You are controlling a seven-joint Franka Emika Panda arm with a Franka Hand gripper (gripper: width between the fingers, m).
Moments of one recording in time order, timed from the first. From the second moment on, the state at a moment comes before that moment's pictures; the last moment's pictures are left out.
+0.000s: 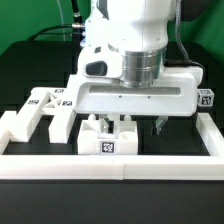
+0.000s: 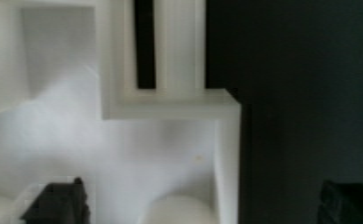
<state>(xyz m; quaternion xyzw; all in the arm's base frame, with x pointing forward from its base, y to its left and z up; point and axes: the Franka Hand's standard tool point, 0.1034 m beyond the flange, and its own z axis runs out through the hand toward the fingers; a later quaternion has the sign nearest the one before) 0.612 0.001 0.016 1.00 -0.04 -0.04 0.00</state>
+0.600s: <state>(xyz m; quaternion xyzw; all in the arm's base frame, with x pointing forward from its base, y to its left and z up) 0.608 0.004 0.009 1.00 -0.03 -0.05 0.00</state>
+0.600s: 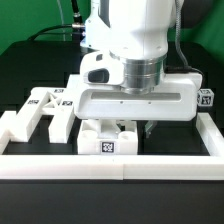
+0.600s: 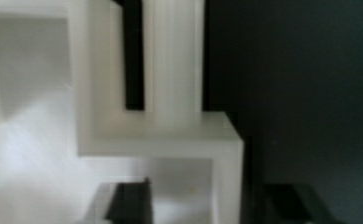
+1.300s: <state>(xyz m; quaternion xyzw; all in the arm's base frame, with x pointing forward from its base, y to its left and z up) 0.608 0.005 0.009 1.00 -0.03 -0.05 0.00</state>
